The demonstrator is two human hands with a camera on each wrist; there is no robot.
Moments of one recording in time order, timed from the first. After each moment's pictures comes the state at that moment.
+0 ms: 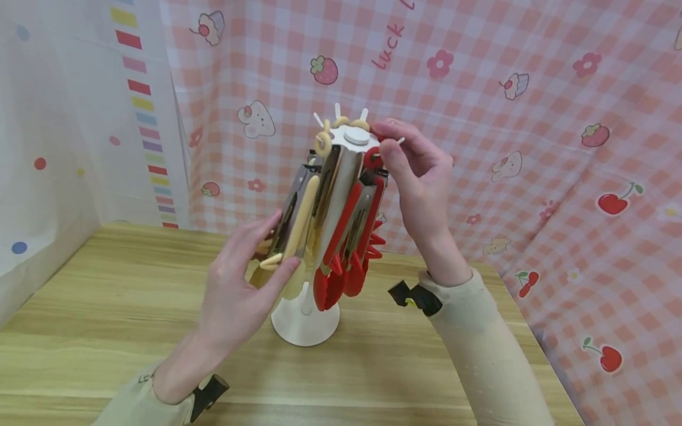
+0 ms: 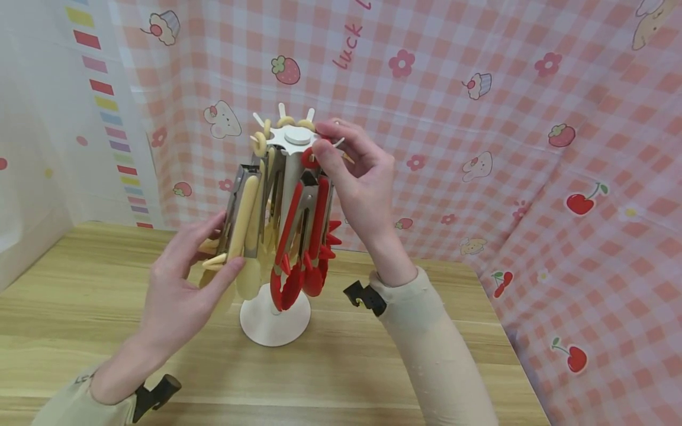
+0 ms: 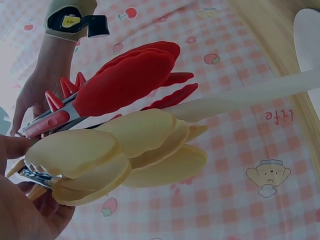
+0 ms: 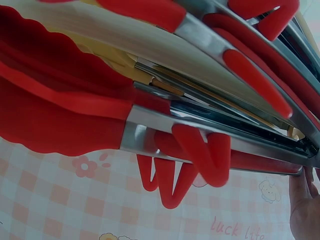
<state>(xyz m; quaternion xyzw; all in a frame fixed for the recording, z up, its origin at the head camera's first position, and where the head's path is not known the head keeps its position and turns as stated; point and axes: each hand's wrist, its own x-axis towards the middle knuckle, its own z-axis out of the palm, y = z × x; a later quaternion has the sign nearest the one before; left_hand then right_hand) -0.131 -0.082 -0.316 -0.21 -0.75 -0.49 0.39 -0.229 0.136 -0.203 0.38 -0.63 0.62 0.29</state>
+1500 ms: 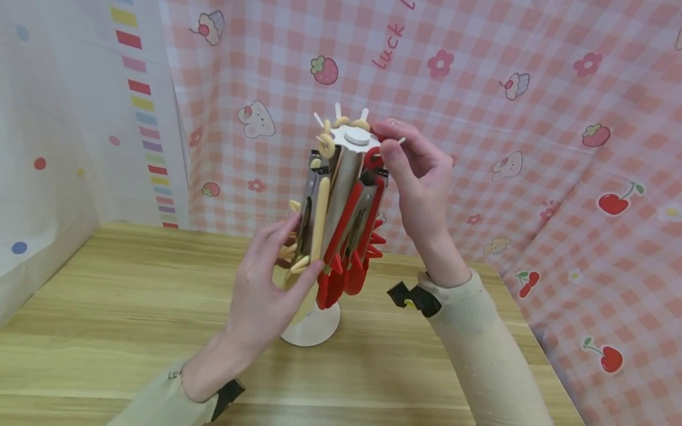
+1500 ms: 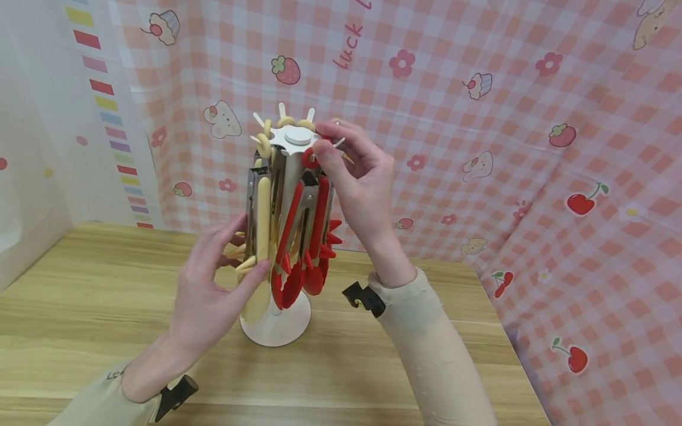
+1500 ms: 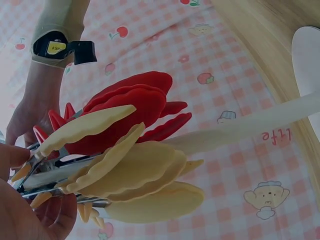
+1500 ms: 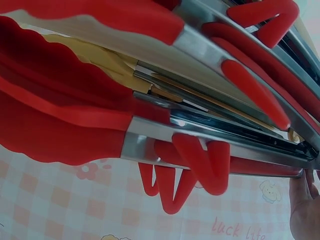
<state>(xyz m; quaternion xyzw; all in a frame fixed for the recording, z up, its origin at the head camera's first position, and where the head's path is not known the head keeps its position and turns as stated) -0.137 -0.054 -0.323 -0.21 -0.75 -0.48 0.40 -0.229 0.134 -0.204 0.37 -0.63 0.62 0.29</state>
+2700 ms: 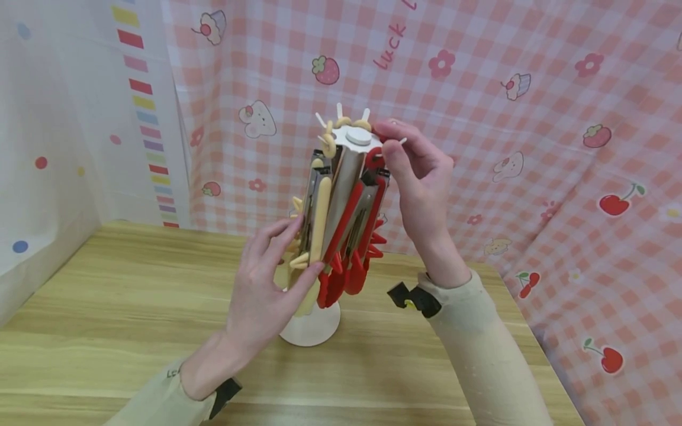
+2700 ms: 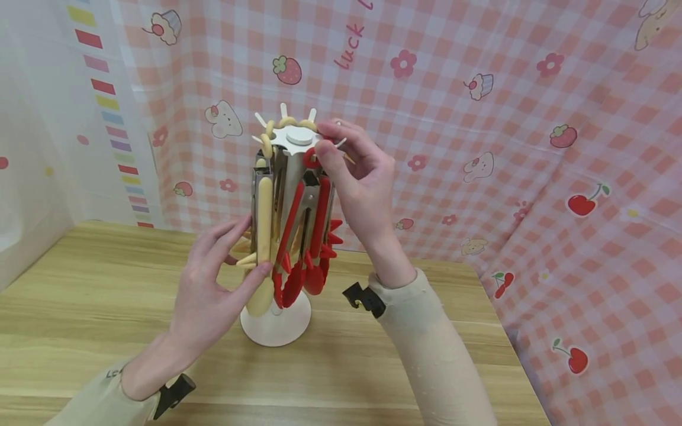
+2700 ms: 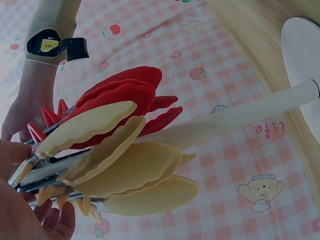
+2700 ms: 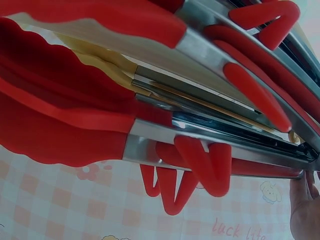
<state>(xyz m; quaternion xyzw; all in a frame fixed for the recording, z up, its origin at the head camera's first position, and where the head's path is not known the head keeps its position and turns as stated) -0.139 -0.056 -0.328 -0.19 -0.77 -0.43 0.42 -0.228 0.132 -0.204 0.38 -0.61 0.63 0.29</state>
